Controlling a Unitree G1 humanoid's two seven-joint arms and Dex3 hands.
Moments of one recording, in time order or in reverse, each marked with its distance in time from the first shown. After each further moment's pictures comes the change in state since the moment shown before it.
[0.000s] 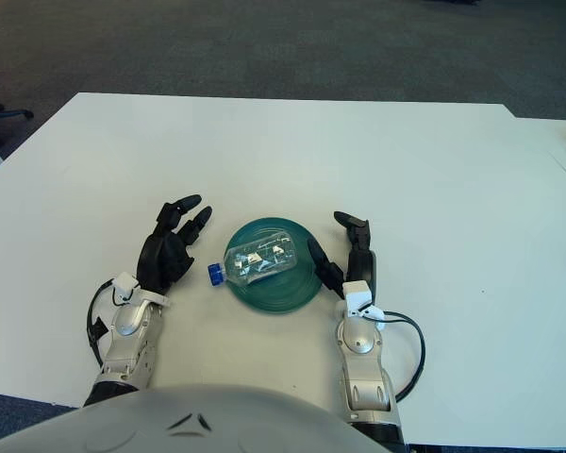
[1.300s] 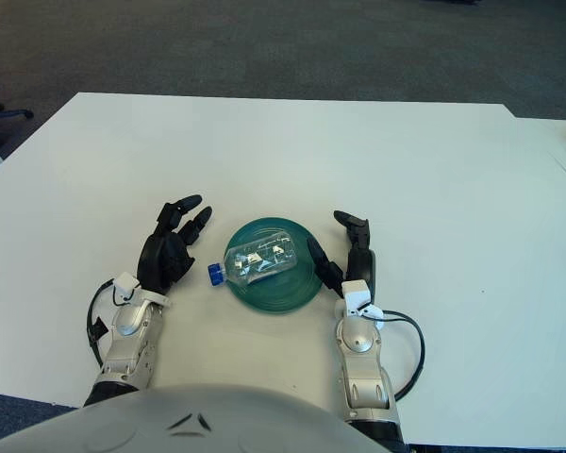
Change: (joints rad) left arm 0.000 0.000 -0.002 0.000 0.010 0.002 0.014; right arm -0.009 0.001 -0.001 0.018 -0.004 -0.016 -0.012
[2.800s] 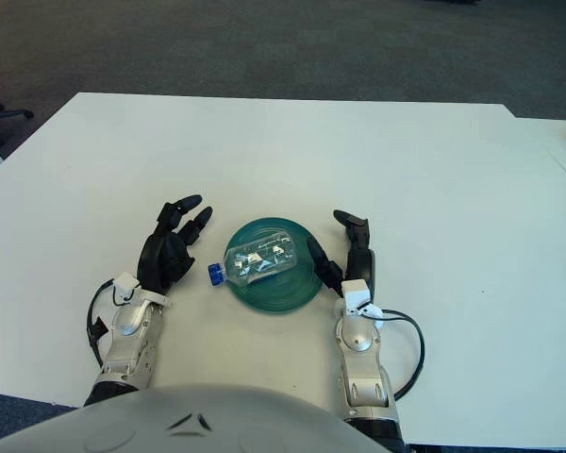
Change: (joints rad) left arm 0.000 0.001 -0.001 0.000 0.000 -0.001 -0.001; right arm -0.007 -0.001 0.001 0.013 -0.006 -0.009 -0.004
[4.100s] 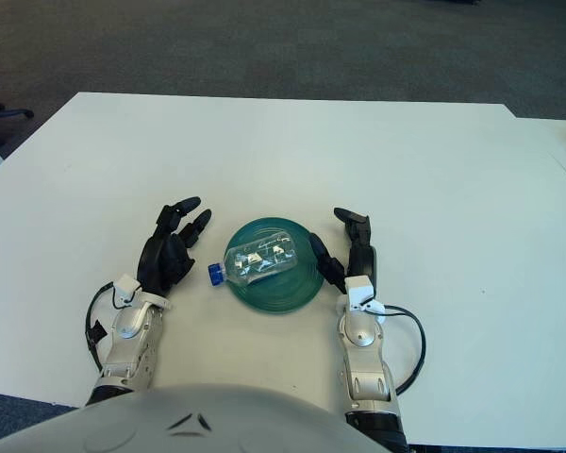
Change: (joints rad) left arm 0.014 -0.001 -0.009 -0.012 0.004 0.011 0.025; right arm -0.023 -0.003 -0.021 0.021 0.016 -0.011 0.029
